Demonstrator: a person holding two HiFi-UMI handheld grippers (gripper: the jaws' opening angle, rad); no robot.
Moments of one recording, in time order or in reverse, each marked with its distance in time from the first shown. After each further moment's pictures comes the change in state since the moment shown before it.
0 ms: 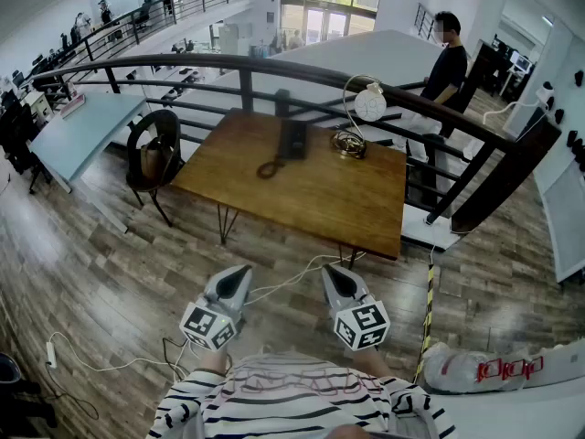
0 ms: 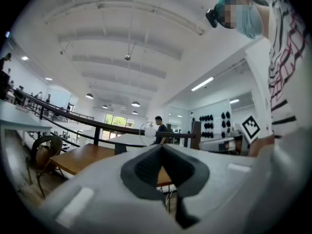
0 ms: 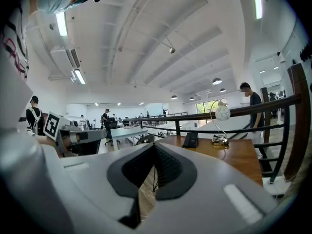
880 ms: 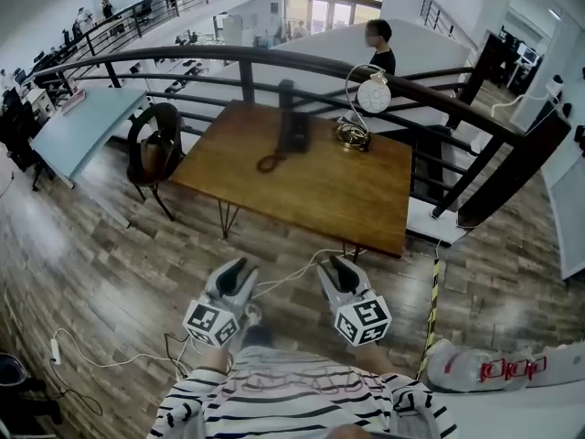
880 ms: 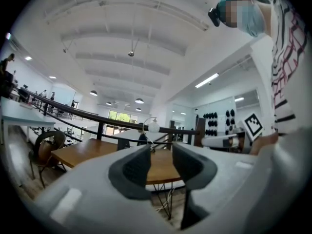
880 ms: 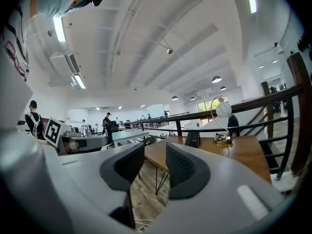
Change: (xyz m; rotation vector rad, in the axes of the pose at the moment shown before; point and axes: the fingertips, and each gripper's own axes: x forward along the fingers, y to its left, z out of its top) left arm 0.033 0.013 -0.031 -0.023 0.032 0.039; right arm 0.020 -0.032 -0.012 0.037 -0.030 0.025
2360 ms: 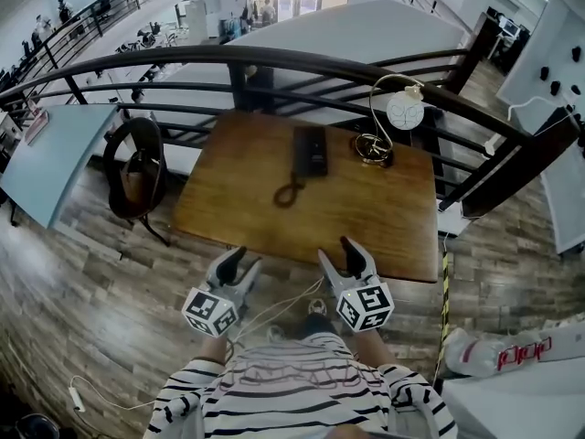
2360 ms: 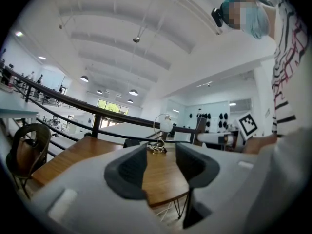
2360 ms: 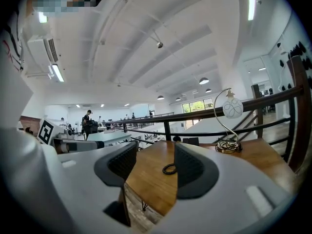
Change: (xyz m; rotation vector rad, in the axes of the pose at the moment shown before) left arm 0.138 0.304 0.026 -0.073 0.073 -0.164; right arm 0.314 -0.054 0.042 0.025 -0.002 -0.200
